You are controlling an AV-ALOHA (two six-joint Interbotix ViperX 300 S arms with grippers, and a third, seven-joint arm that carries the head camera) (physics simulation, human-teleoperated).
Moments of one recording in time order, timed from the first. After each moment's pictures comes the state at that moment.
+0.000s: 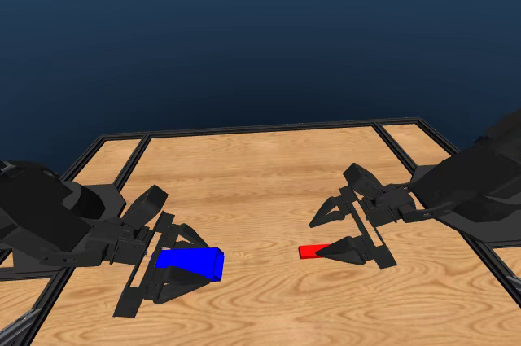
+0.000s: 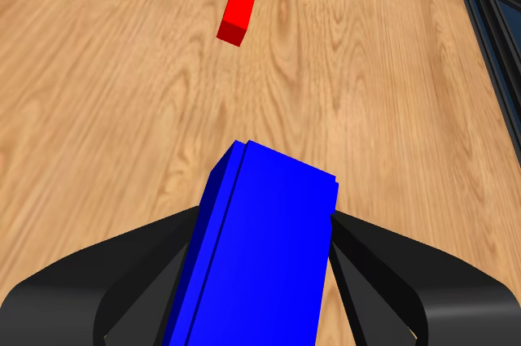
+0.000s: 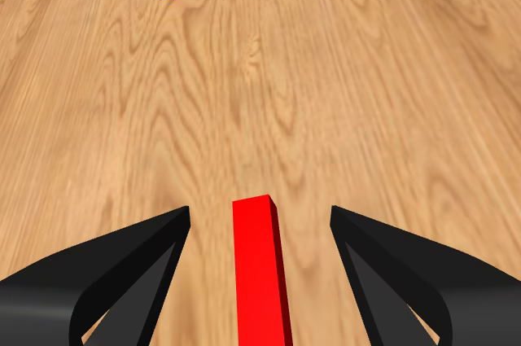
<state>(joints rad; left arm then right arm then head) -0.55 0.02 1.09 -0.67 -0.65 -0.13 0.30 0.12 1.02 0.33 -0.60 0.16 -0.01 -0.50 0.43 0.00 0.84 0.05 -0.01</state>
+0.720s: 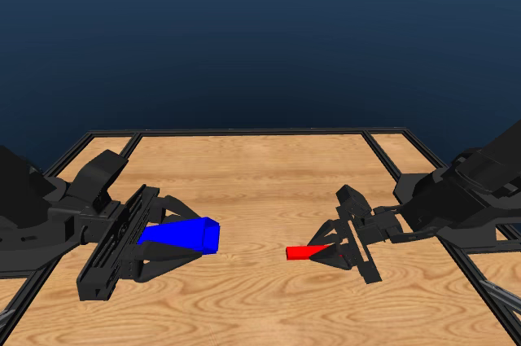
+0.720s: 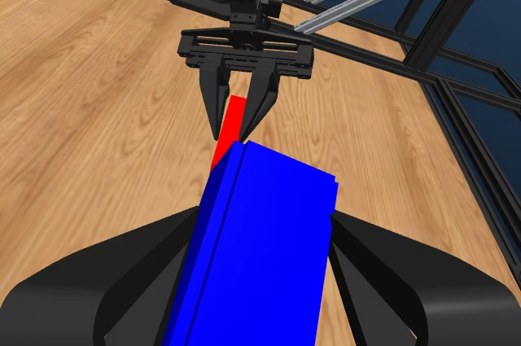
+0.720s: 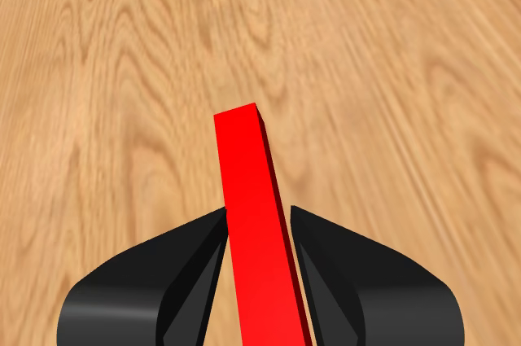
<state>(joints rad) -0.53 -0.13 1.07 -0.78 -0.75 0.15 0.40 0.25 1.06 0.45 -0.73 0.26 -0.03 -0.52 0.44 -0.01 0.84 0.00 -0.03</state>
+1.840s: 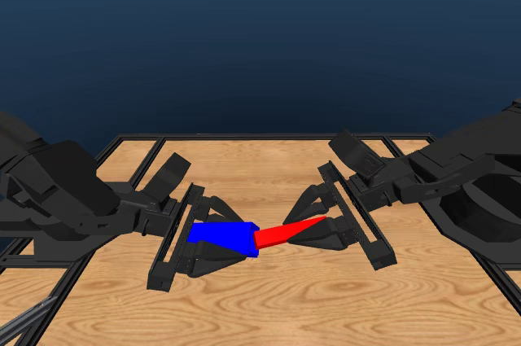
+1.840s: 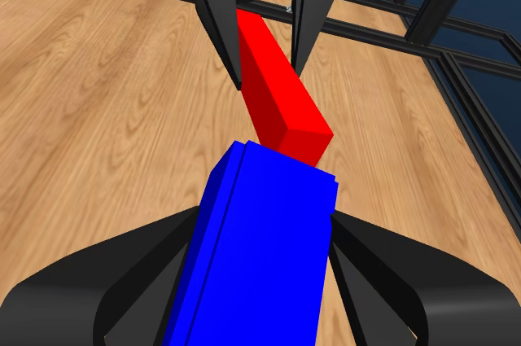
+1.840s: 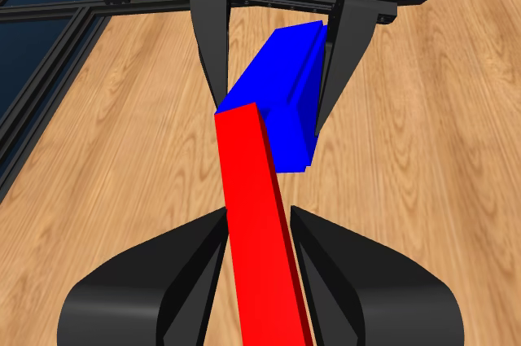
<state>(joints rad) -0.44 -0.08 0.97 -0.67 -0.62 0.18 0.22 -0.01 0.65 0.22 -0.16 -0.04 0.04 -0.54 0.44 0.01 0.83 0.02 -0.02</state>
